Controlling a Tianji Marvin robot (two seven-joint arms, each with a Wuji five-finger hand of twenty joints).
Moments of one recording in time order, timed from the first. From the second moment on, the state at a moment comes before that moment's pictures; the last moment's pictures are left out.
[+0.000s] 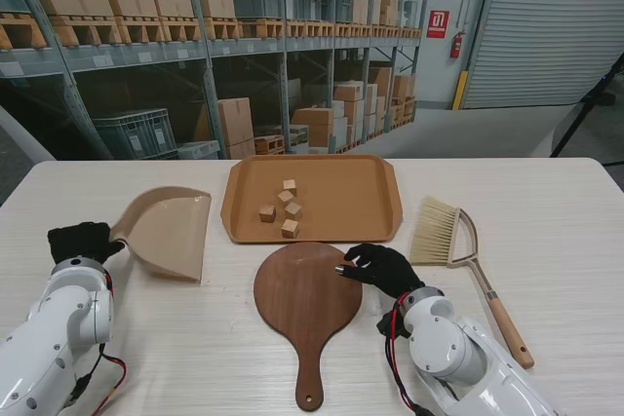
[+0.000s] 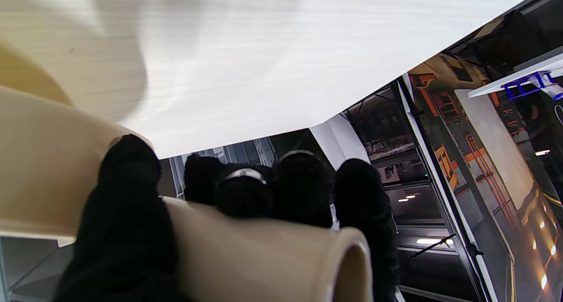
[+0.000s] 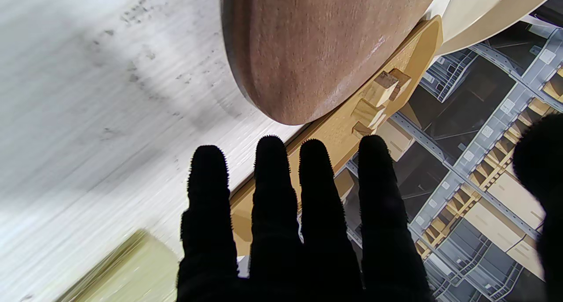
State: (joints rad) left arm 1.48 -1.03 -1.37 -1.34 1.25 0.43 0.01; right arm -1.53 -1.18 1.07 -1.53 -0.33 0.13 -0.14; left_hand 0.96 -0.10 -0.12 0.02 0.74 0.19 1.35 0.95 1.18 0.09 1.34 0.76 1.03 0.17 1.43 0.63 0.48 0.36 1.43 0.71; right_hand 0.24 -0.55 0.72 -0.07 0.65 -0.03 0.48 0.48 0.73 0.13 0.40 0.31 0.73 0.13 0.29 0.29 0.39 0.31 0.71 0.55
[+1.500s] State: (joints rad) left arm 1.65 -1.03 -1.50 -1.47 1.30 0.34 -0.26; right arm -1.53 -1.18 1.07 -1.54 -0.32 0.15 -0.14; left_hand 0.69 0.05 -0.05 0.00 0.46 0.27 0.57 0.52 0.61 0.21 0.61 0.50 0.46 0.20 0.53 0.54 0.01 0.33 1.04 0.56; right_hand 0.29 -0.52 0.69 -0.07 0.65 -0.03 0.48 0.49 0.73 0.13 0.40 0.31 0.73 0.13 0.29 0.29 0.39 0.32 0.71 0.55
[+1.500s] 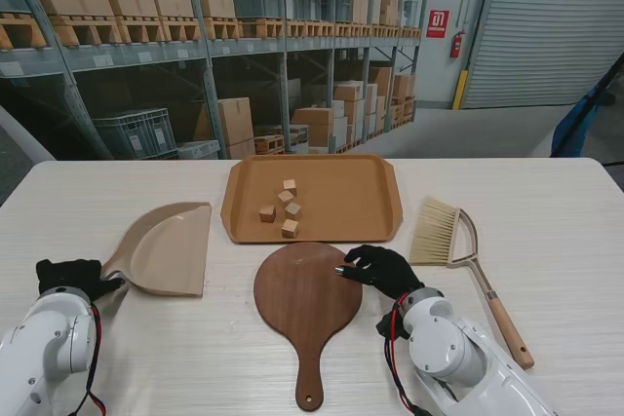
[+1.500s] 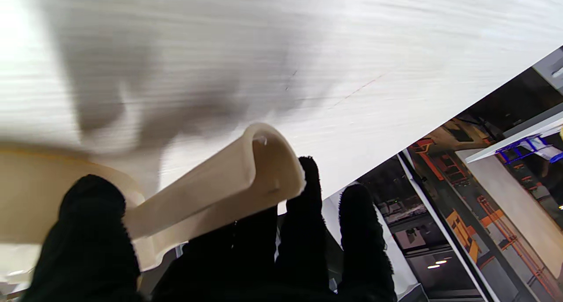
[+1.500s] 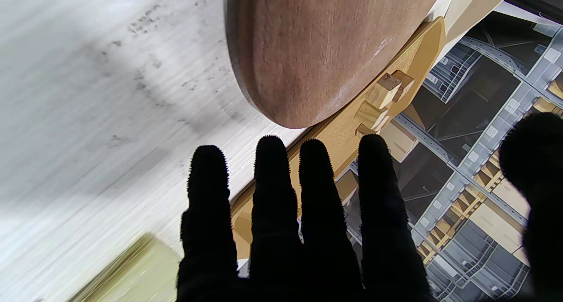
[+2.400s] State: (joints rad) left arm 1.49 -1.05 -1.37 -1.62 0.72 0.09 -0.08; right arm -1.43 -1.17 1.05 -1.56 -0.36 0.20 -0.13; left_hand 0.68 0.04 -0.05 0.00 0.45 0.27 0.40 0.48 0.56 0.25 0.41 0.41 0.41 0.23 0.44 0.52 0.00 0.33 1.00 0.53; right_hand 0.28 -0.52 0.69 -0.07 0.65 -0.03 0.48 0.49 0.73 0.13 0.40 0.31 0.73 0.13 0.29 0.29 0.39 0.32 0.71 0.55
